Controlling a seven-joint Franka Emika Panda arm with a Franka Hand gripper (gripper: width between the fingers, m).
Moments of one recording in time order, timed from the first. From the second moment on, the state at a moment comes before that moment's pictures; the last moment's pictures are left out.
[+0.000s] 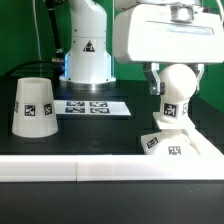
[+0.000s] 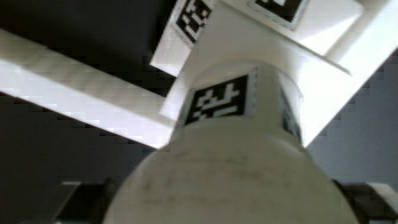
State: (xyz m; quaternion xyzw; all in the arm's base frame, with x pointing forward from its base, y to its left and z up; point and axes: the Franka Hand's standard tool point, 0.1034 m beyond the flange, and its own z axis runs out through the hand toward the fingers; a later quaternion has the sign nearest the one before) arm 0.605 0.095 0.112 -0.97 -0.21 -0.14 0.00
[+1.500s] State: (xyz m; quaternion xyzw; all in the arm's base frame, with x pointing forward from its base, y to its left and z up) arm 0.595 0.102 0.108 -0.94 0.31 -0.11 0.10
